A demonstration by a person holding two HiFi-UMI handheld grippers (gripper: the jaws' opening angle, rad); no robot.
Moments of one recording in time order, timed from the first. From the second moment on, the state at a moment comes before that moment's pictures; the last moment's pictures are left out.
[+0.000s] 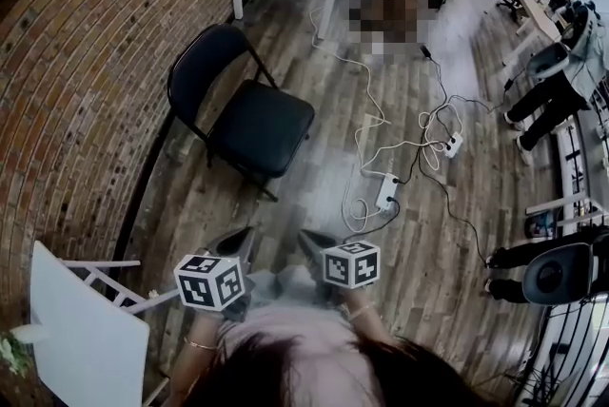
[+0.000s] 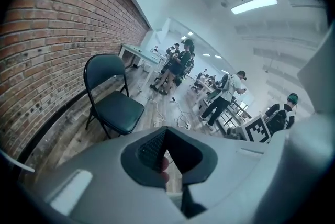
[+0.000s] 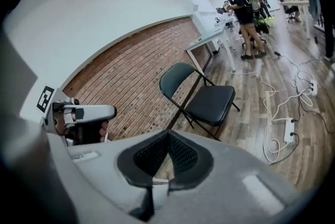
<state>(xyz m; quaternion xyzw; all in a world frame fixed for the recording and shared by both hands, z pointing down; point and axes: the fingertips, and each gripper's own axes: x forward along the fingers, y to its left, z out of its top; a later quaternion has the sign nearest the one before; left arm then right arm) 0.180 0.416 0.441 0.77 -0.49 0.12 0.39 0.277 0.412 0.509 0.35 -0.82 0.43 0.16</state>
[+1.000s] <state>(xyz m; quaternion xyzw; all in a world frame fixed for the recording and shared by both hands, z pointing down) 0.168 0.403 0.366 0.80 -0.48 0.00 0.37 0.244 0.406 0.430 0.31 -0.87 0.36 0.14</state>
